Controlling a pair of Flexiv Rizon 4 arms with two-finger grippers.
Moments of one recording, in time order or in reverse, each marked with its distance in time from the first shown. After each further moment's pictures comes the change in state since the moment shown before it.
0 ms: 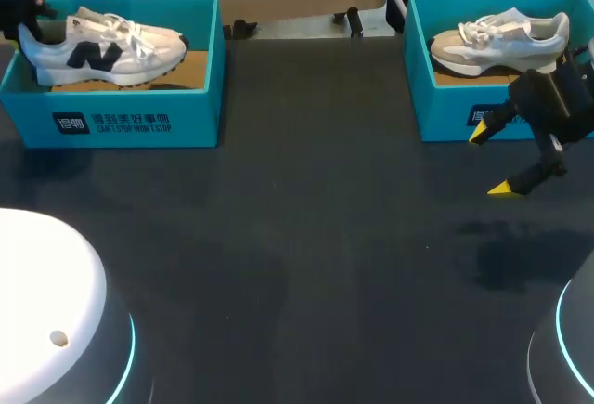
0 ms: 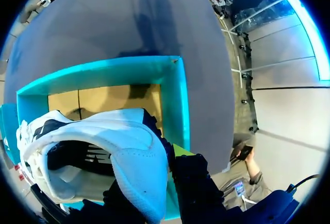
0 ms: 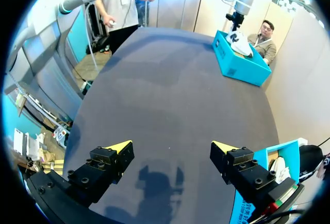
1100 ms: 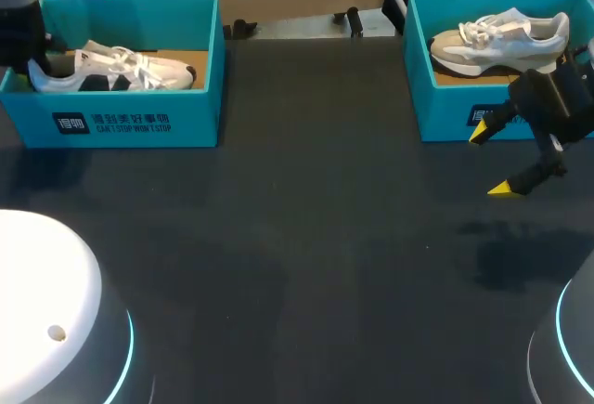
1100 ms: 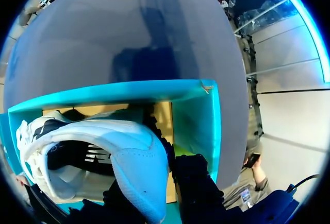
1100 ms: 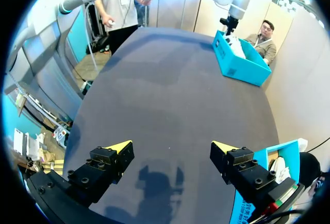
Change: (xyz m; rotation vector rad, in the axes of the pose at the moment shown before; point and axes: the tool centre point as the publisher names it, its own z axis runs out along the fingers) left arm -0.020 -0.041 0.043 0.037 -0.026 0.013; right arm 0.000 0.000 0.000 0.000 0.000 0.000
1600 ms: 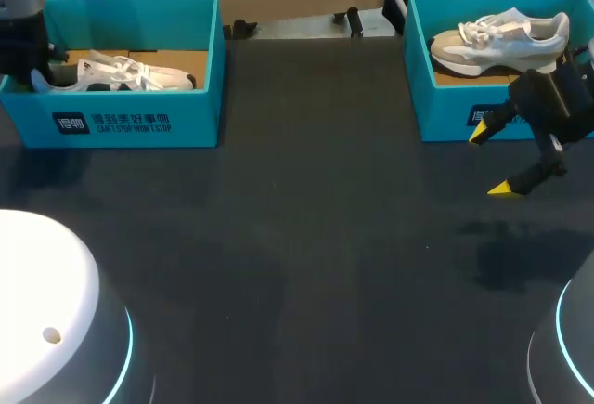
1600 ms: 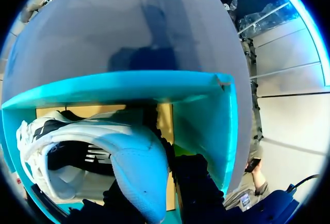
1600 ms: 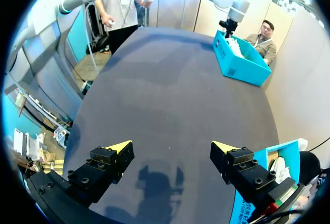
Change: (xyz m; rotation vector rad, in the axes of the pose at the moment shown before) left arm 0.001 0.000 0.023 0.026 0.009 -0.017; right arm 0.000 0.000 0.000 0.000 0.000 0.000
